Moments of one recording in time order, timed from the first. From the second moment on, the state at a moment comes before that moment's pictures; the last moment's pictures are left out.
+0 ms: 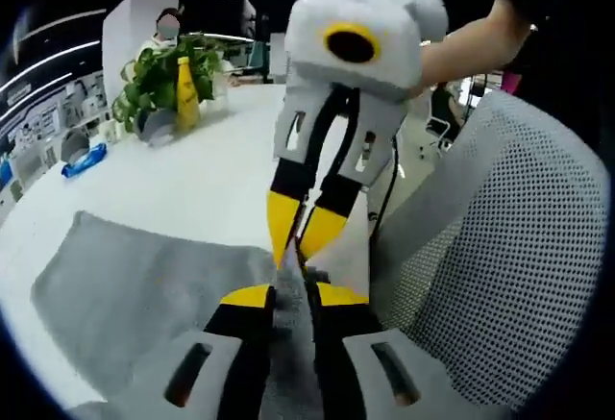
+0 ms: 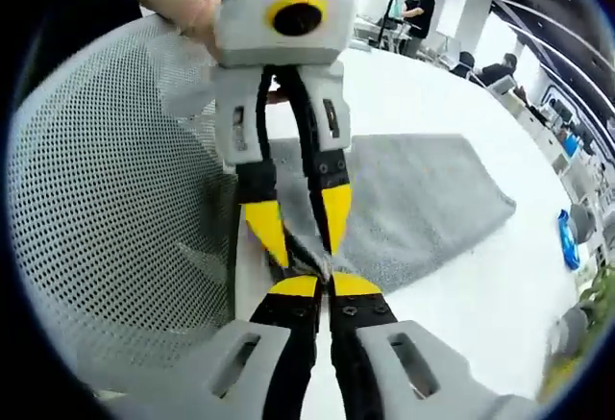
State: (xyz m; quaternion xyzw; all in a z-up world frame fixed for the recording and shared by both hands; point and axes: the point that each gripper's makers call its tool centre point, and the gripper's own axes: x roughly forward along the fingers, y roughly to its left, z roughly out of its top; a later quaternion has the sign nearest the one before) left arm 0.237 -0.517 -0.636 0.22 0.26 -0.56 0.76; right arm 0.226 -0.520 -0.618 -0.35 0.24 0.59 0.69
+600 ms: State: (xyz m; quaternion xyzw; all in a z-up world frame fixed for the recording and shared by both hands) left arm 0.248 -0.507 -0.636 0.12 0.31 -0.53 0.78; right arm 0.203 -0.532 -0.655 -0.52 0.20 0.60 0.57
